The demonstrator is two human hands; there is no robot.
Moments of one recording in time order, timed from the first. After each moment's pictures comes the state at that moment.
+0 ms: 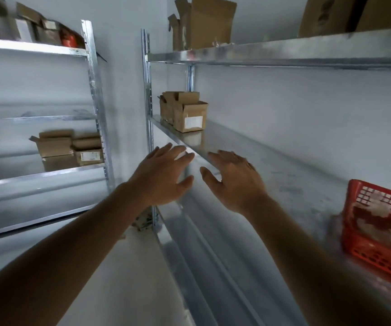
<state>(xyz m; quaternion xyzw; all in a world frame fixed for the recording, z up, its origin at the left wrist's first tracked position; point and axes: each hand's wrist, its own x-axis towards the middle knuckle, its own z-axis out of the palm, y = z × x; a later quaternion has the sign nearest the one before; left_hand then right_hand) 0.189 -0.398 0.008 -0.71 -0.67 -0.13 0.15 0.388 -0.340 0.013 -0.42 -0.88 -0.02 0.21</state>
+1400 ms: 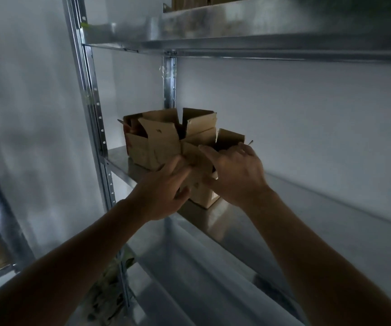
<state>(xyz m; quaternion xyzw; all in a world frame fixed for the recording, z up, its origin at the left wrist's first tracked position) -0.197 0.200 -0.037 -0.84 -0.48 -0.23 0.09 0.010 0.183 0.031 -0.53 -0.81 -0.21 0.14</state>
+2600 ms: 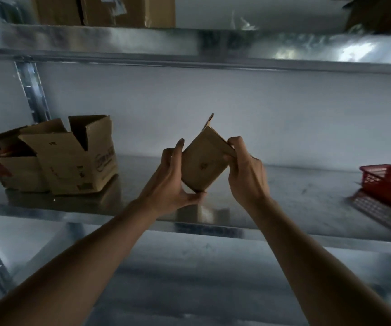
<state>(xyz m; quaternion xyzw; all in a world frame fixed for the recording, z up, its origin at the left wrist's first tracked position) -0.050 0.147 -0.028 -0.89 -0.20 -0.39 -0.08 0.121 0.018 -0.001 -0.66 -0.56 -0.21 0.44</state>
